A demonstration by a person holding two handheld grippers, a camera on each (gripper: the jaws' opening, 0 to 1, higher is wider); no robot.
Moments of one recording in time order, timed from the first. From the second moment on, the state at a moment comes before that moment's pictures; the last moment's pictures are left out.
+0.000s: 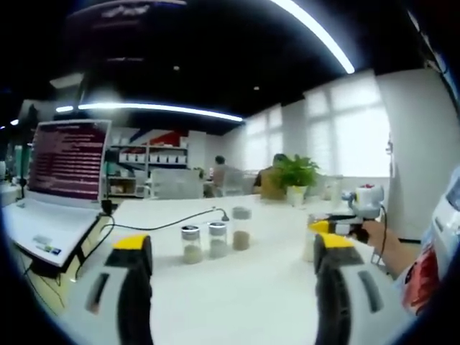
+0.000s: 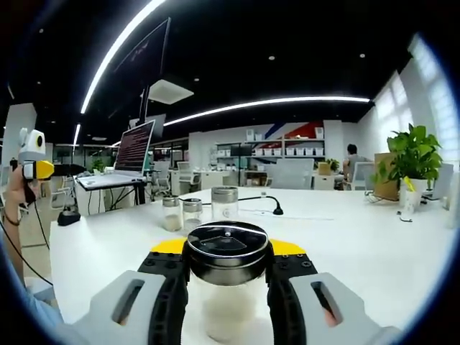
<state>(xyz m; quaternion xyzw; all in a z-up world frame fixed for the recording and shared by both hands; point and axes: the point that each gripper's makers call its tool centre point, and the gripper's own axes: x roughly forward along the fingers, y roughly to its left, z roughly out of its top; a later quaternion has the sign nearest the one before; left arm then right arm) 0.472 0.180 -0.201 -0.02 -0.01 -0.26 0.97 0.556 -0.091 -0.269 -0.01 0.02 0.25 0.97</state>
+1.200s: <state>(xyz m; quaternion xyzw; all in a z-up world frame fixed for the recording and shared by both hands) 0.471 0.193 -0.198 -0.03 -0.02 -0.24 0.97 0.554 -0.095 -0.270 -0.01 0.02 0.16 0.99</state>
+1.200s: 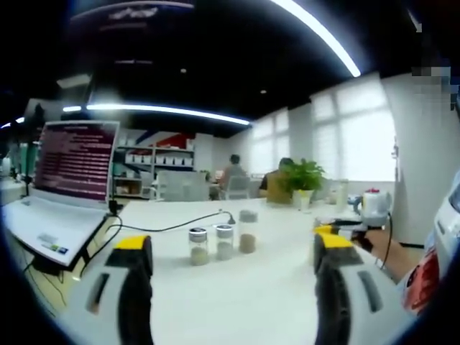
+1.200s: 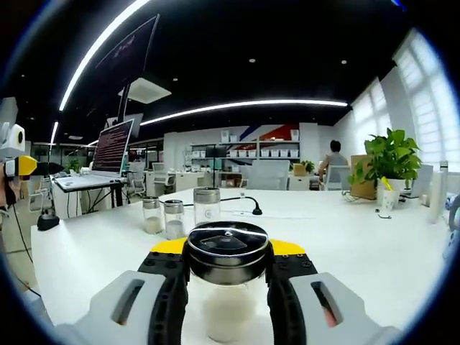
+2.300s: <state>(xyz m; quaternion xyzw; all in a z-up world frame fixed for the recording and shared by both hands) 0.472 0.190 -0.201 -0.03 -0.01 -0.25 0.97 0.548 -0.099 -0.236 -0.04 0.01 0.24 0.97</state>
